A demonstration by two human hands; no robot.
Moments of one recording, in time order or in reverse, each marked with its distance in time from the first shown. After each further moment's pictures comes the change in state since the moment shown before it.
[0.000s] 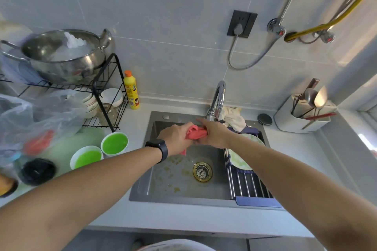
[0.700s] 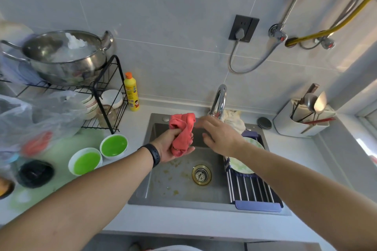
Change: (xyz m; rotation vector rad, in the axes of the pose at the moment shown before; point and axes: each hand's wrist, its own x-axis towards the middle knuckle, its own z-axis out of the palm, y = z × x) left_hand 0.003 -0.021 0.005 -1.723 -0.361 -0.570; right_hand -0.021 0.002 -0.007 -0.253 0.325 -0.473
